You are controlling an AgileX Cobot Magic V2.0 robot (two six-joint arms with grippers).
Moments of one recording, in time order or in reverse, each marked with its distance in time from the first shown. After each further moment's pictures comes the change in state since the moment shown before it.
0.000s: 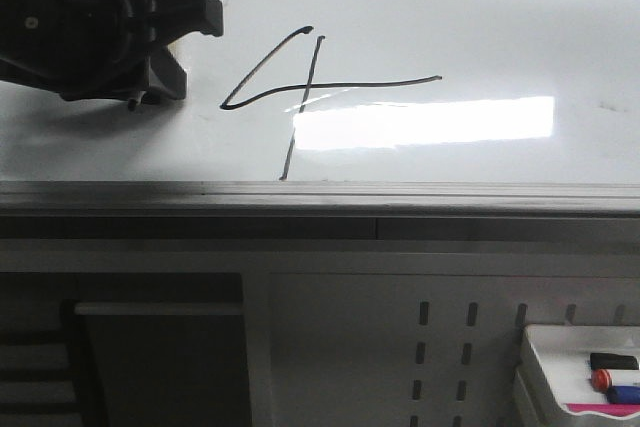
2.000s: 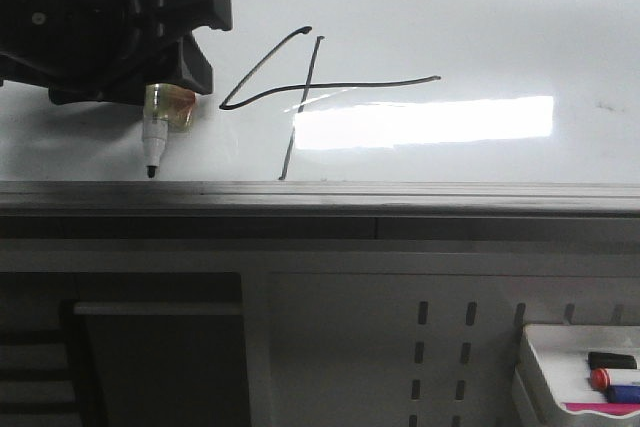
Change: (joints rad) left arm -0.011 0.001 -0.004 -0.019 0.008 -0.001; right arm 0.000 0.000 0.000 0.044 -0.010 0.005
